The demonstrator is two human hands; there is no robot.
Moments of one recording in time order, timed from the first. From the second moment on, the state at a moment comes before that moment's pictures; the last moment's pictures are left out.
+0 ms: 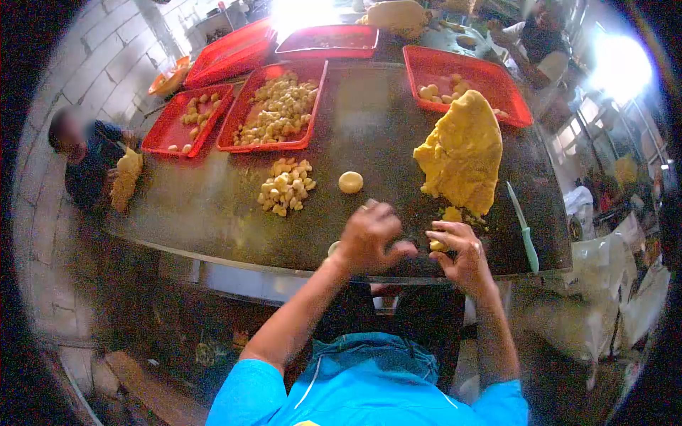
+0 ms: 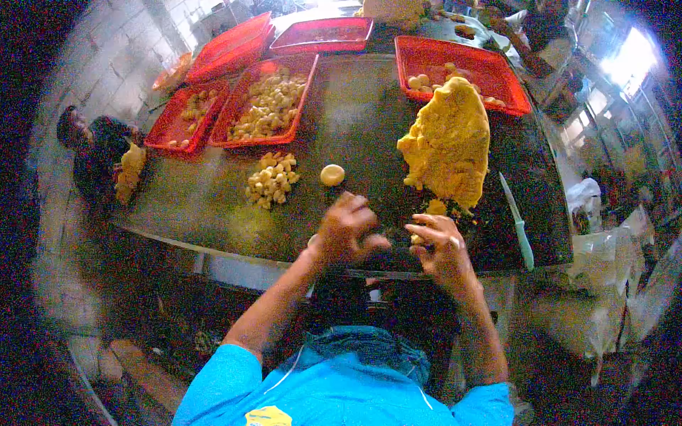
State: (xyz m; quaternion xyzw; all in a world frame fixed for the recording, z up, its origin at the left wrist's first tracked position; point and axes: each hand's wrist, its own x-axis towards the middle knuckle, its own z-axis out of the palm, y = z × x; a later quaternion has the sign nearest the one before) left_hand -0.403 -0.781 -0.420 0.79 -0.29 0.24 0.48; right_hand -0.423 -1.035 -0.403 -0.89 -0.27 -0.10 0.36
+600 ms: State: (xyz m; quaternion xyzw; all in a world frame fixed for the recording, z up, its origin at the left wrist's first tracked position) left_hand -0.417 -0.755 -0.447 0.82 -0.26 0.27 0.44; right_hand -0.451 -1.045 -0.419 -0.90 -0.17 -0.21 0.34
